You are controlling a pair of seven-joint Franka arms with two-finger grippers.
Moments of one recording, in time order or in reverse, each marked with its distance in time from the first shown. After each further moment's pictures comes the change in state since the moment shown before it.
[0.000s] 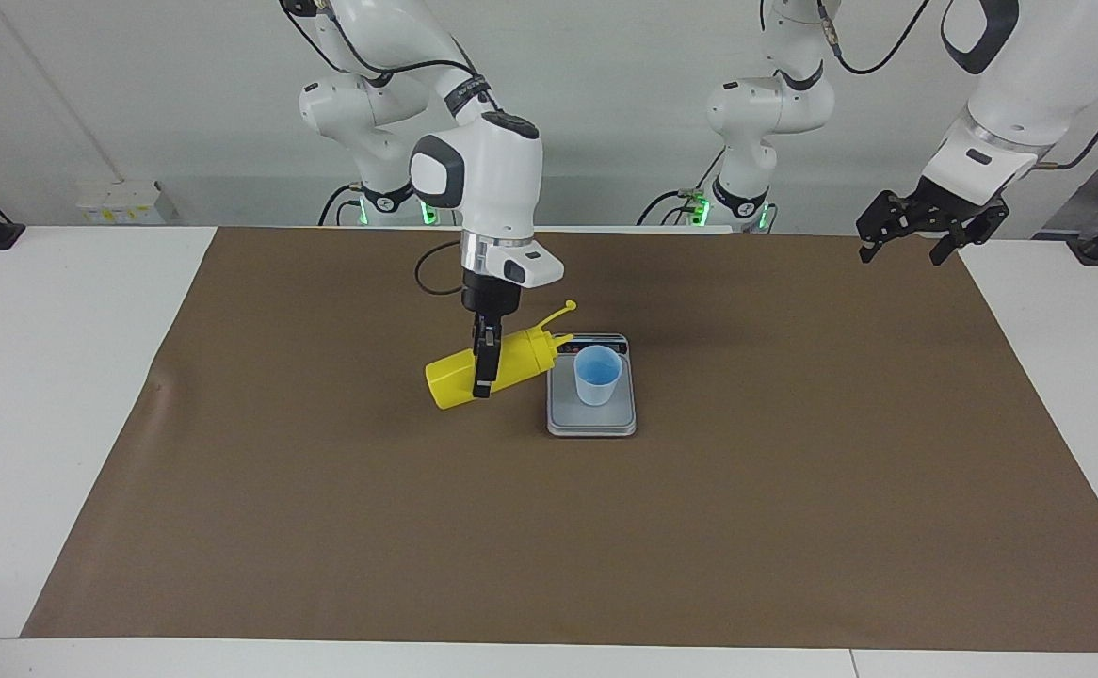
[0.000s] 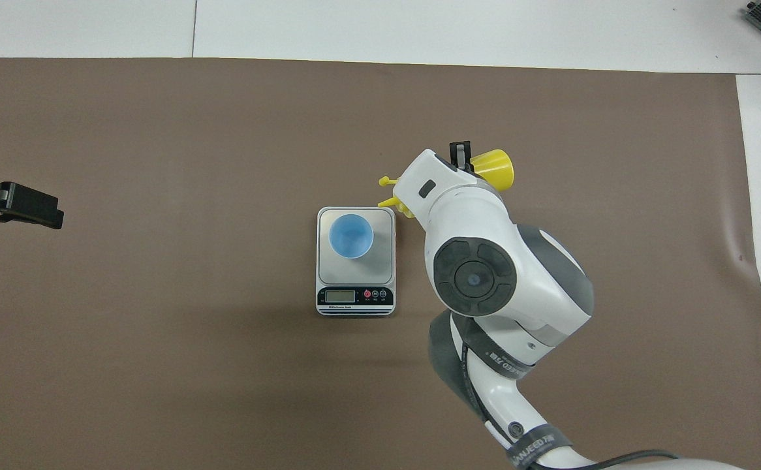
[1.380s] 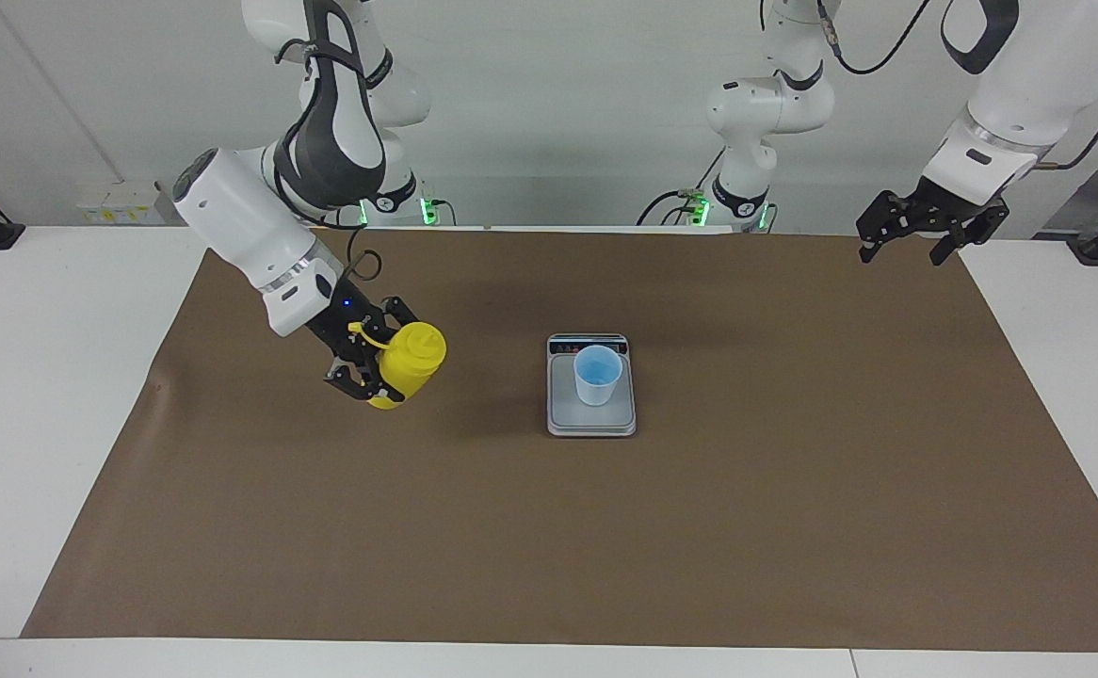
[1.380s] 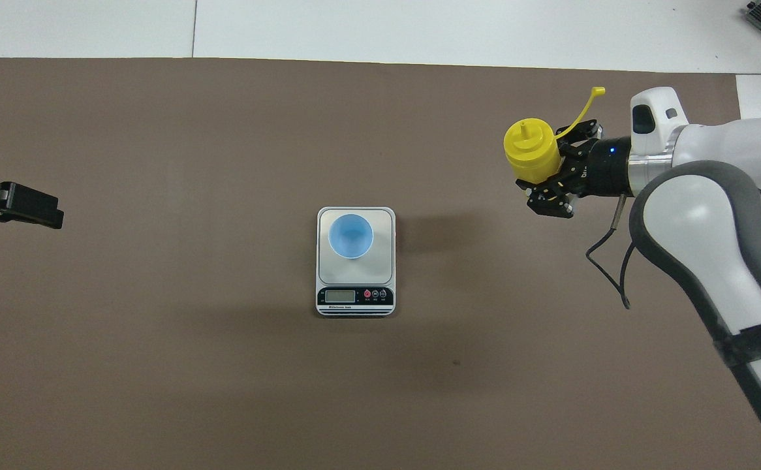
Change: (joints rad) left arm 0.000 0.000 0.000 0.000 0.000 0.000 0.000; right arm -0.364 -0.044 -0.005 0.004 1.215 -0.119 -0.542
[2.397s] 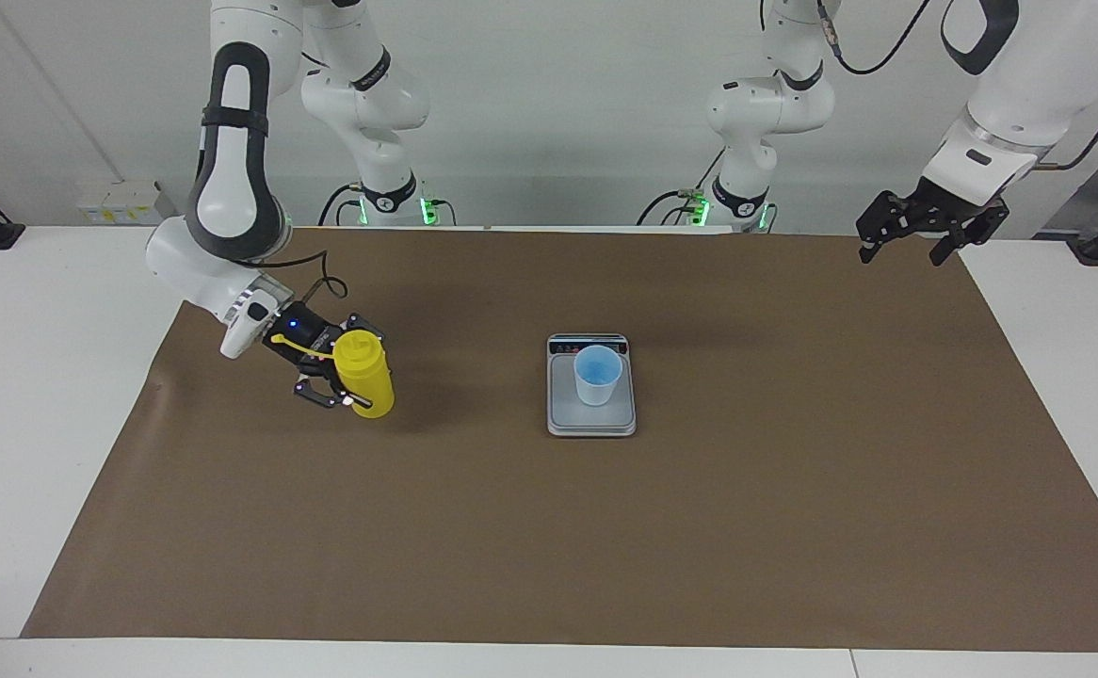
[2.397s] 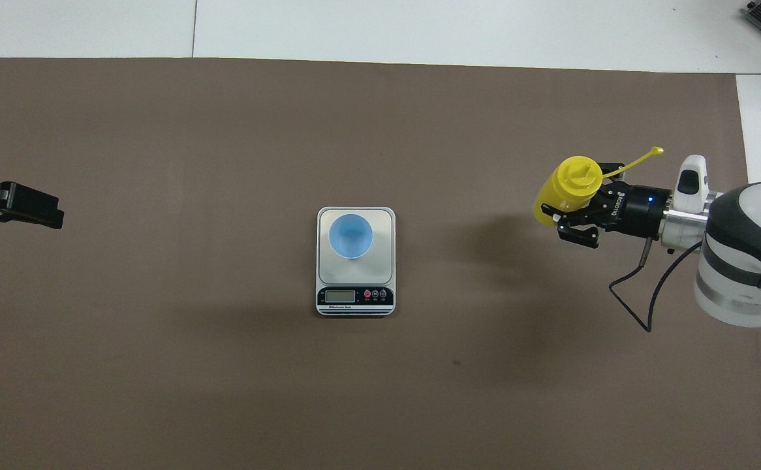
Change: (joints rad) left arm 0.000 0.001 0.000 0.000 0.000 0.000 0.000; right arm -0.191 0.007 -0.004 -0.220 0.607 -0.092 -0.500
